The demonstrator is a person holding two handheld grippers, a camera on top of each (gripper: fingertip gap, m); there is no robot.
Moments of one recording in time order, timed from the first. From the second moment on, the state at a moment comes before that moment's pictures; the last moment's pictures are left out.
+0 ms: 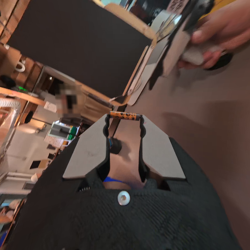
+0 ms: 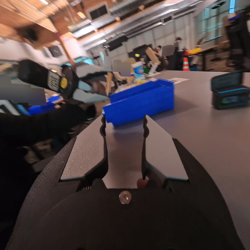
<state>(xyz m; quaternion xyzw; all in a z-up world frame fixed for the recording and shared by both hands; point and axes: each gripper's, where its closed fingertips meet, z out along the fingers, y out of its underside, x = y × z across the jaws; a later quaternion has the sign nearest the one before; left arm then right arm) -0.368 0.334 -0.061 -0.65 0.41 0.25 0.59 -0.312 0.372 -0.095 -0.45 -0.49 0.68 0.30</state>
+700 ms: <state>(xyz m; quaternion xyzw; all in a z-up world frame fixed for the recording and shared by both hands) -0.299 0.422 -0.132 -0.71 0.36 0.08 0.60 -0.306 0.433 -0.126 -0.55 -0.50 0.55 0.39</state>
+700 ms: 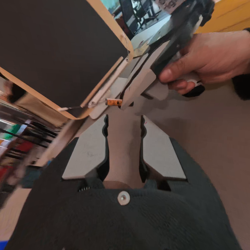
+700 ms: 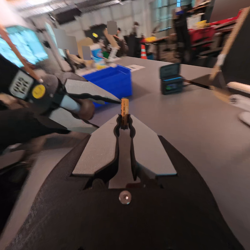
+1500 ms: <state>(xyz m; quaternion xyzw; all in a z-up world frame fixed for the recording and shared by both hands) -0.311 0.464 -0.138 -0.74 0.10 -0.38 0.55 -0.305 0.469 -0.144 -0.36 -0.66 0.05 0.66</state>
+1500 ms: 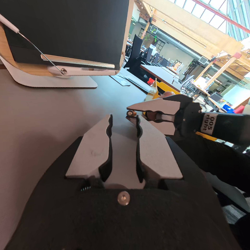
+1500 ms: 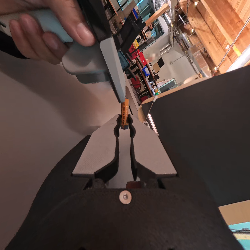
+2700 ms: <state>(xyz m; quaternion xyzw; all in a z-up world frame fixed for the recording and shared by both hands) -0.322 0.463 -0.154 -0.75 0.09 -0.37 0.55 -0.304 0.471 -0.149 -0.38 -0.66 0.07 0.65</state>
